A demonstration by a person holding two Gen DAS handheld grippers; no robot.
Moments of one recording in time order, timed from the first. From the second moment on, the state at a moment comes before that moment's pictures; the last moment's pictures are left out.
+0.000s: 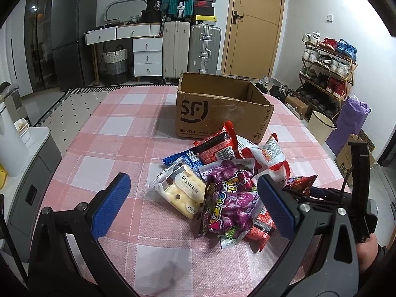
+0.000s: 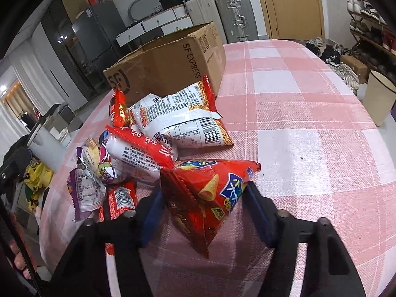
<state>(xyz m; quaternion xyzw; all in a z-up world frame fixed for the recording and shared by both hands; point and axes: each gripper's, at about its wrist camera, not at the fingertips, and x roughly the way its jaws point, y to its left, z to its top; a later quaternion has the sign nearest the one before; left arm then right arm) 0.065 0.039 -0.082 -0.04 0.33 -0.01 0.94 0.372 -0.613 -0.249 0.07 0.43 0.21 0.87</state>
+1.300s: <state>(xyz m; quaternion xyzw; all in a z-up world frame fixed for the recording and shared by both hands) 0.052 0.040 -0.103 -0.08 0.36 -0.10 0.92 0.328 -0.643 -0.223 0.10 0.39 0.25 0.88</state>
